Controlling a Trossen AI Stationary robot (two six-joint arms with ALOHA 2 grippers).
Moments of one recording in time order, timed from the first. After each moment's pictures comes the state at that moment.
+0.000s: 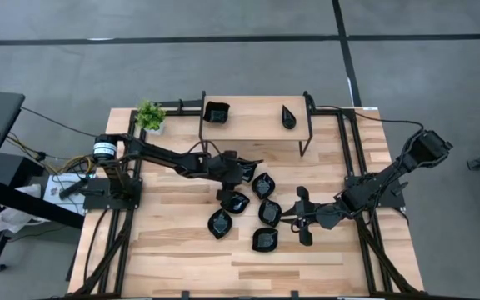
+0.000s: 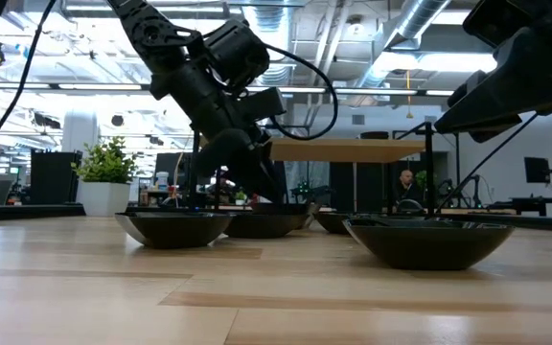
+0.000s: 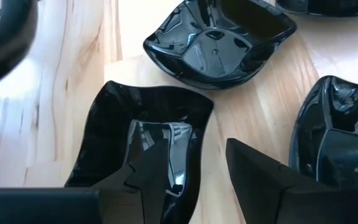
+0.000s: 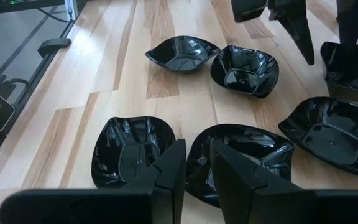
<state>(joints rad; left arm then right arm) 0.05 1.96 0.95 0.05 -0.07 0.41 0.58 1.22 0.40 0.30 0.47 0.45</state>
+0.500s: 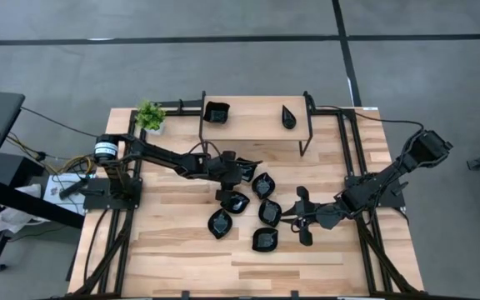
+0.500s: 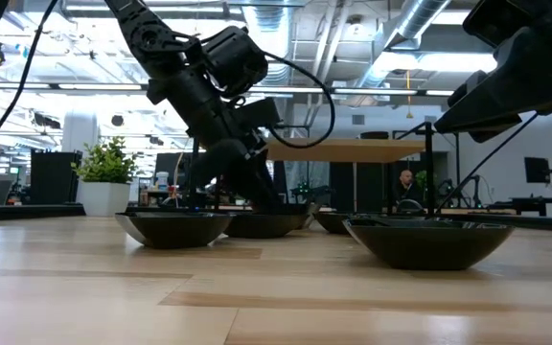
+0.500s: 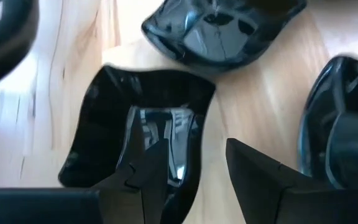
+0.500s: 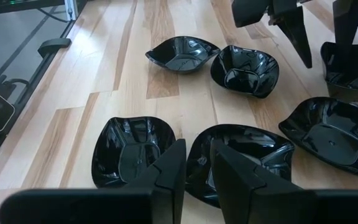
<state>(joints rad) 0.05 1.97 0.94 0.05 -0.10 0.41 0.58 1.22 0.40 0.30 0.47 0.45</state>
